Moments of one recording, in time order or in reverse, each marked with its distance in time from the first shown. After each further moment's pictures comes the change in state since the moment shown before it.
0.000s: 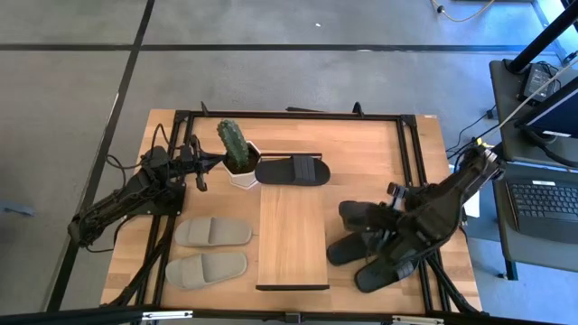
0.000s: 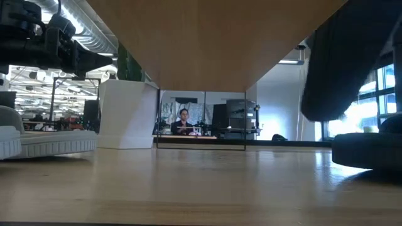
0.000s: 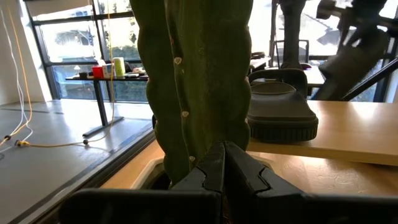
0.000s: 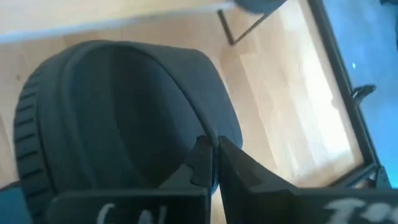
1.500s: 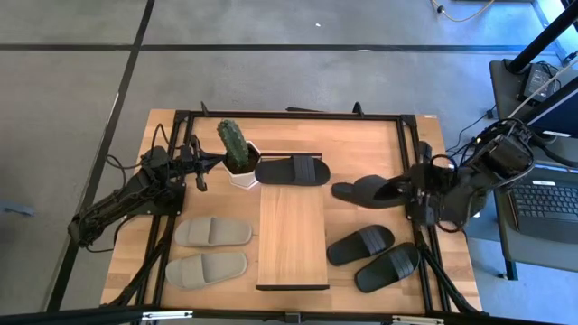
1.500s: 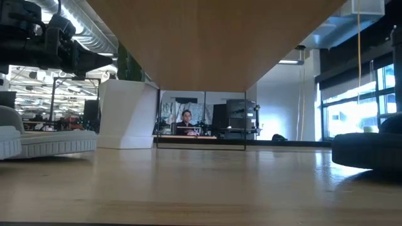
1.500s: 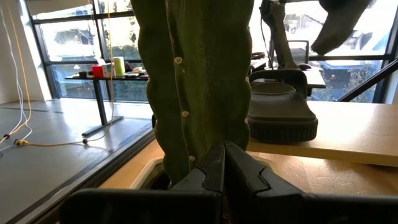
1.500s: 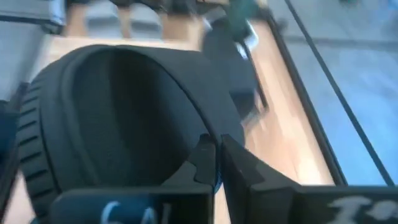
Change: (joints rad) left arm 0.000 0.000 0.000 0.000 0.000 -0.006; right arm 0.008 -0.345 0.163 0.161 0.123 -0.520
